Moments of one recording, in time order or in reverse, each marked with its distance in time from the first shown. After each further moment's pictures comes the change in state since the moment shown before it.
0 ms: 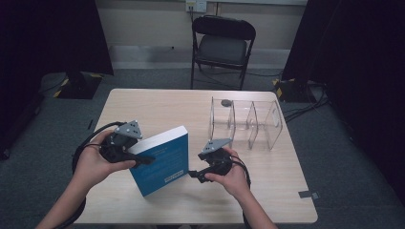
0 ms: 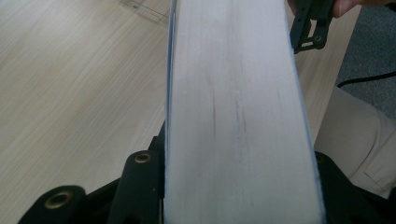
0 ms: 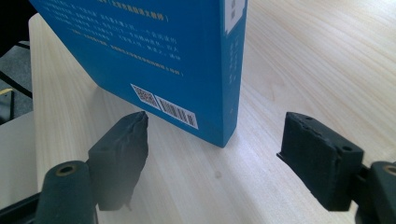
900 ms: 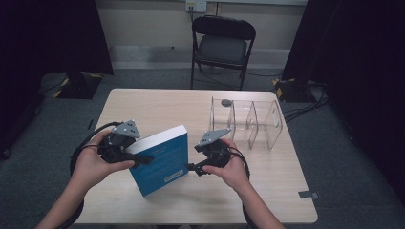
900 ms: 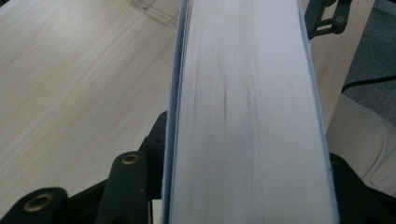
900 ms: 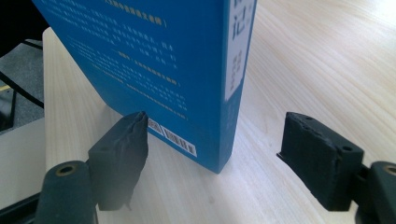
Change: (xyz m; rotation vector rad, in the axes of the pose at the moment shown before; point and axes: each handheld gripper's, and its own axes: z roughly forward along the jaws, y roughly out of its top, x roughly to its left) left arm 0.003 -0.007 -0.002 -0.006 0.023 -0.035; right arm -0.001 0.031 -0.010 -0.020 0.015 -0.062
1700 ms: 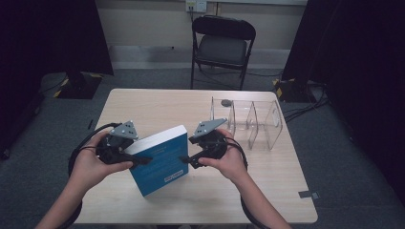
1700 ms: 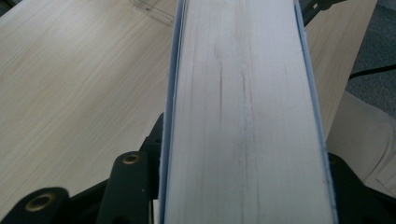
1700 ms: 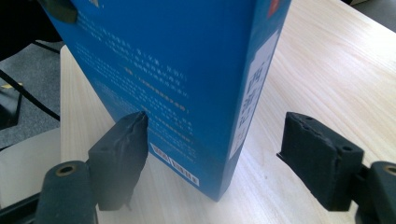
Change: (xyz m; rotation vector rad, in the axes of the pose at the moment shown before) left arm -0.002 -0.002 -0.001 -0.025 0.007 0.014; right arm 0.003 0.038 -0.011 -0.024 0.021 -0.056
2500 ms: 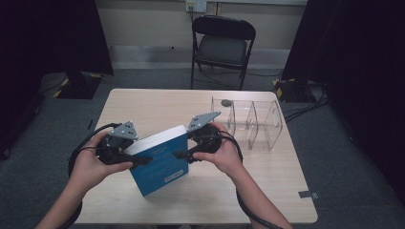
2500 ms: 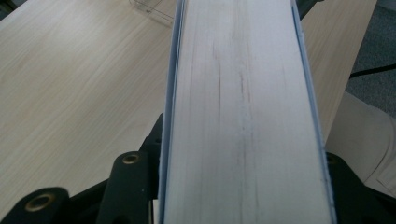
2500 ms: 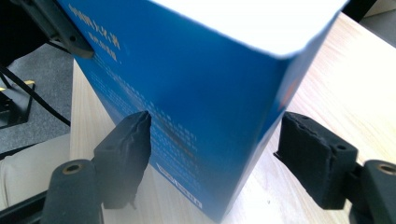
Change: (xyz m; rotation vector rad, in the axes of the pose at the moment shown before) left arm -0.001 0.000 -0.001 0.006 0.010 0.012; right arm 0.000 0.023 0.004 -0.012 0.044 -0.041
